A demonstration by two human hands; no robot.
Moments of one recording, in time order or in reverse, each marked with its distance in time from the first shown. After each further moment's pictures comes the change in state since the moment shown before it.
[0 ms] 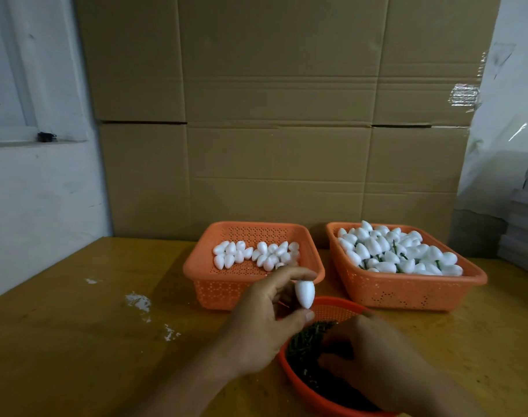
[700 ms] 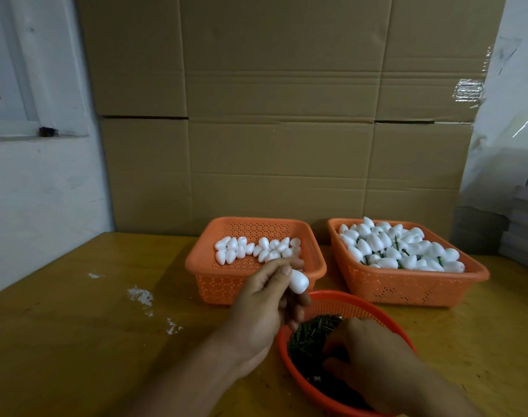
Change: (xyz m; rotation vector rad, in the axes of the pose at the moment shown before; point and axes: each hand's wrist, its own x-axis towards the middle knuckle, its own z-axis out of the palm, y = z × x) left_hand 0.001 0.016 0.008 -0.552 0.144 -0.280; right_hand 0.002 -0.004 0.010 -0.043 -0.076 0.007
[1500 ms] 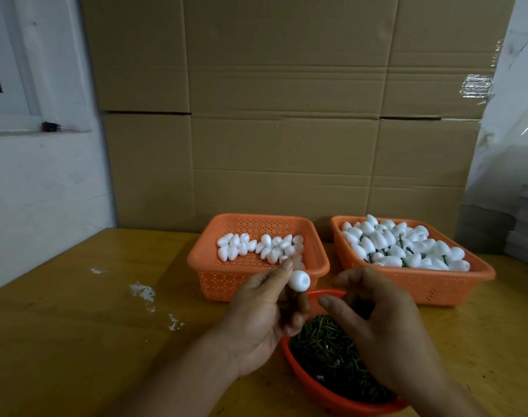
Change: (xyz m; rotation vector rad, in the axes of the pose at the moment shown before) left_hand -0.004 0.007 0.003 -0.153 0.064 -0.205; right_hand -0.004 -0.010 -0.009 0.688 0.590 -0.086
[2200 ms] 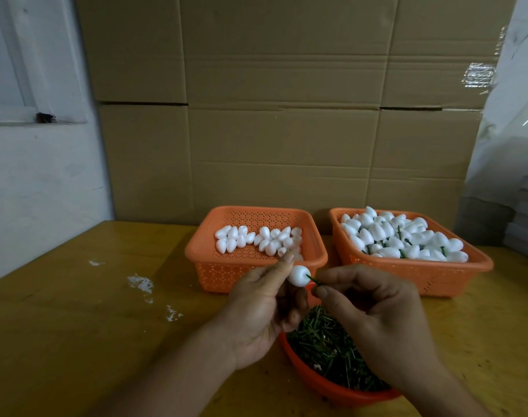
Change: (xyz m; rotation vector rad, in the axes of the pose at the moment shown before) left_hand -0.001 -0.003 0.001 0.003 0.012 -0.033; right_hand -0.004 -0.015 0.001 0.271 0.007 -0.129
